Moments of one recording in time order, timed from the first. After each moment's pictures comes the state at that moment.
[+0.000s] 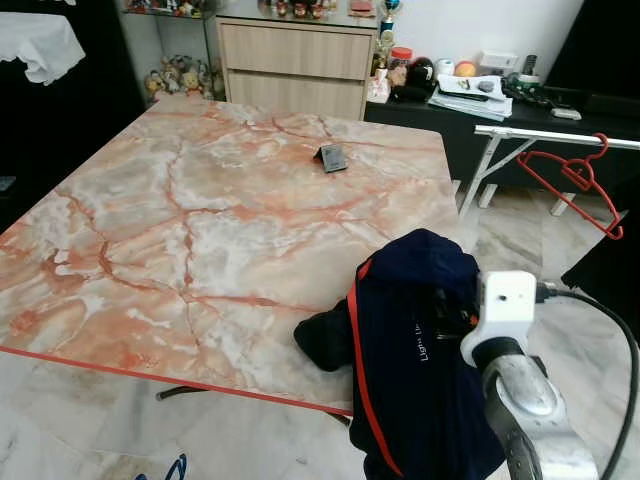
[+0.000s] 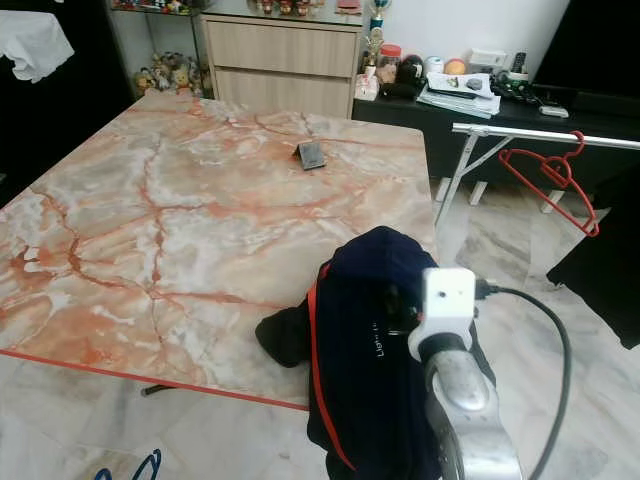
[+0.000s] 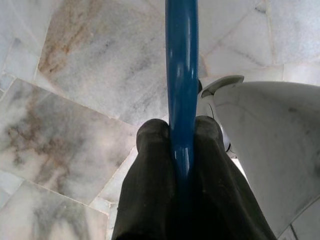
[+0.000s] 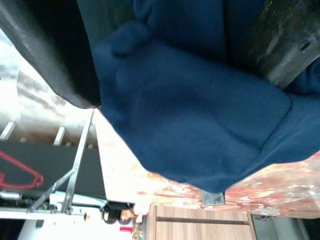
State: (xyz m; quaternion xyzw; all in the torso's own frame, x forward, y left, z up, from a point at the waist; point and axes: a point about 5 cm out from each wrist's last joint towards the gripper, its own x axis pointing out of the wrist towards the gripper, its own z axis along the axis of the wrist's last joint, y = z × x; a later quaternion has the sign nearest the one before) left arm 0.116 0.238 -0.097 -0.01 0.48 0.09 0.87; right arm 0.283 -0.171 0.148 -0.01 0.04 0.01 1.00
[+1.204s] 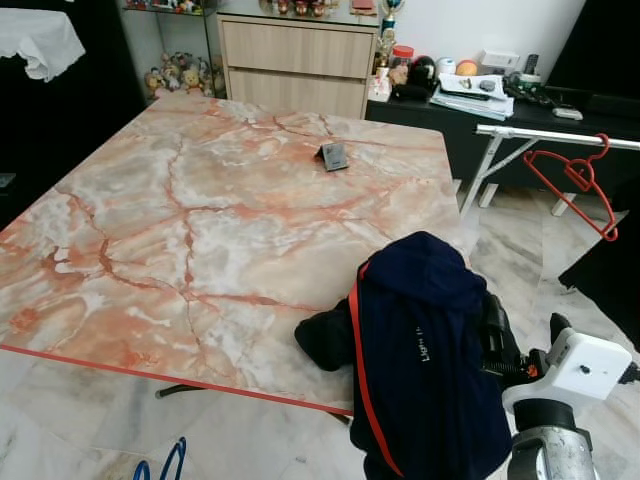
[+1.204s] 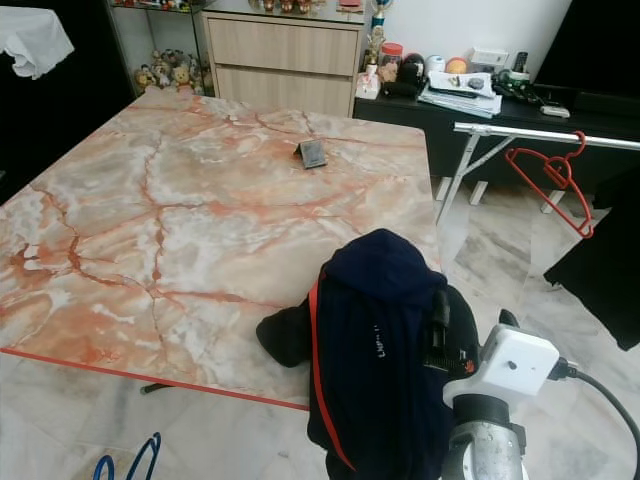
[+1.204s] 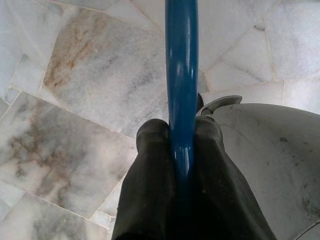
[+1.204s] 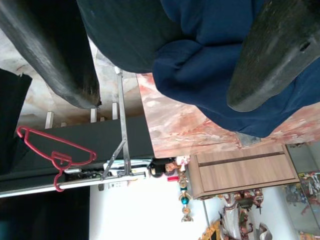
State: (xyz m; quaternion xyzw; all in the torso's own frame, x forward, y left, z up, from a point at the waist) left arm 0.125 0.236 -0.094 0.00 0.46 0.10 0.89; right arm 0.231 -0.190 0.143 0.06 -0.08 -0.09 0.99
